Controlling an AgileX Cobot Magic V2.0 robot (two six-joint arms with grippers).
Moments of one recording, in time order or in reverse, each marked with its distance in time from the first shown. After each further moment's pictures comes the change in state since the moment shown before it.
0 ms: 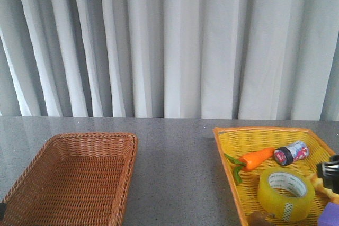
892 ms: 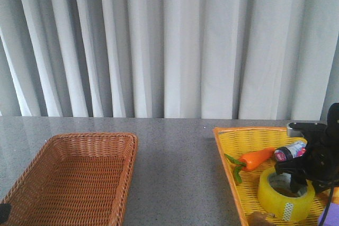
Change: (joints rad) left arm -0.012 0.006 0.000 -0.006 -0.004 0.007; right arm -0.058 0.667 -0.489 0.113 0.179 -0.212
